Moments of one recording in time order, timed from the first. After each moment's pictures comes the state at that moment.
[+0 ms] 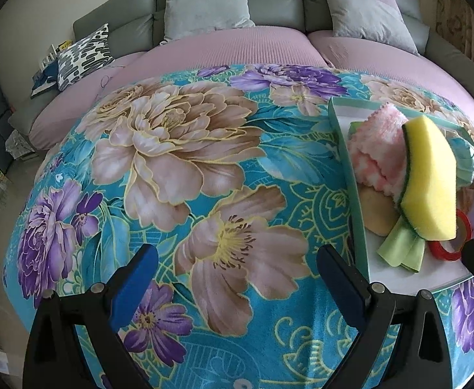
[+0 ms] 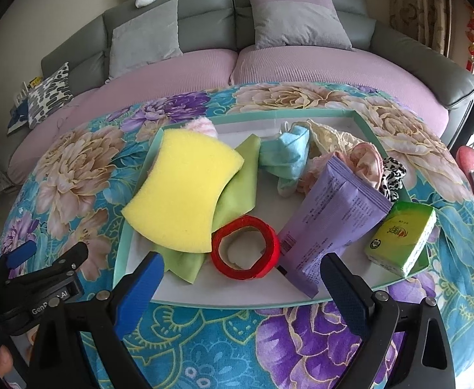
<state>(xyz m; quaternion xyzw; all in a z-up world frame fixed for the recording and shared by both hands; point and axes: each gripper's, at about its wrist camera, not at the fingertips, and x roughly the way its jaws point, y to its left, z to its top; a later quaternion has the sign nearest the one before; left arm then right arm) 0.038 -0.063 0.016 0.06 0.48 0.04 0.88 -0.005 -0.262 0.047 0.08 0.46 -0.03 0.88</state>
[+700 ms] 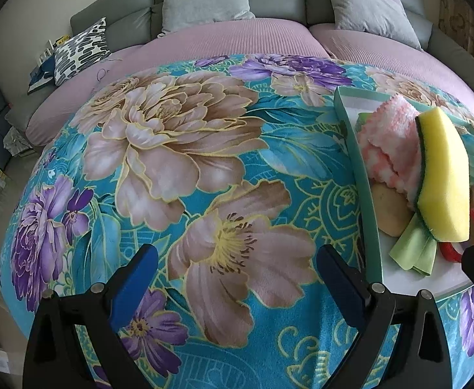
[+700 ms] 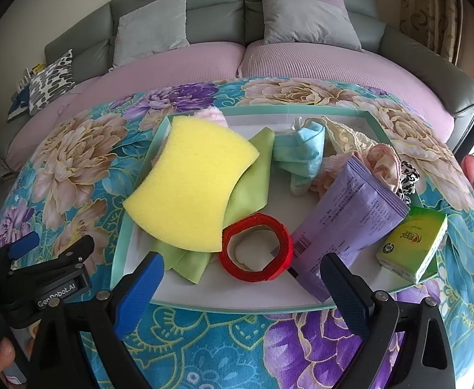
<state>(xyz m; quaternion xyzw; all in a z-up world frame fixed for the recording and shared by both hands) 0.048 -0.060 0.001 0.06 0.49 0.04 0.87 0.004 -0.252 0.039 0.06 0.47 -0.03 0.88</state>
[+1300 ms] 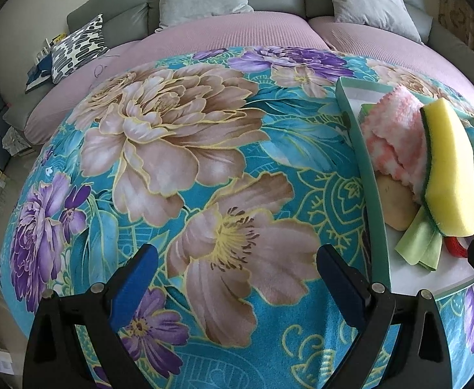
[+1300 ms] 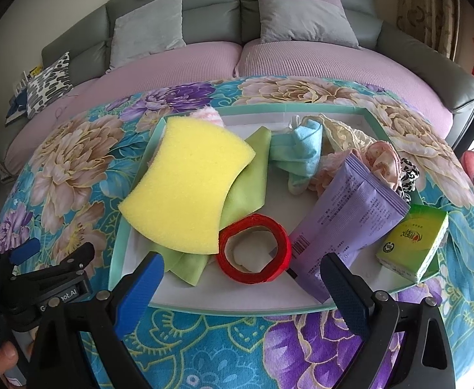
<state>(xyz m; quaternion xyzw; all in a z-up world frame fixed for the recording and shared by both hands) 0.050 -0.059 -0.005 0.06 0.50 0.04 0.86 0.005 -0.253 0.037 0.06 0.47 -0.03 0.88</state>
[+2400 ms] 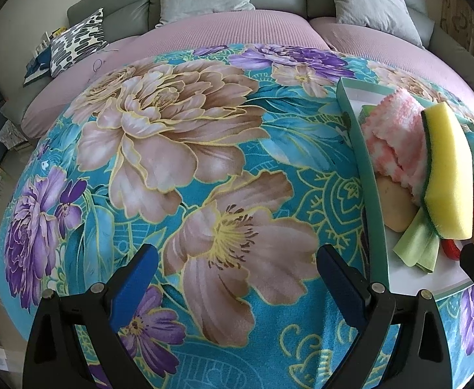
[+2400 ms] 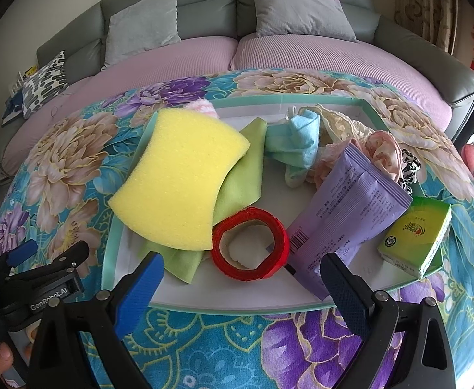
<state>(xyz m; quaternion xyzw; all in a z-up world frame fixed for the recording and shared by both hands) 0.051 -0.056 -0.005 0.04 0.50 0.03 0.86 0.007 -0.256 0.031 0.07 0.48 -0.04 0.87</state>
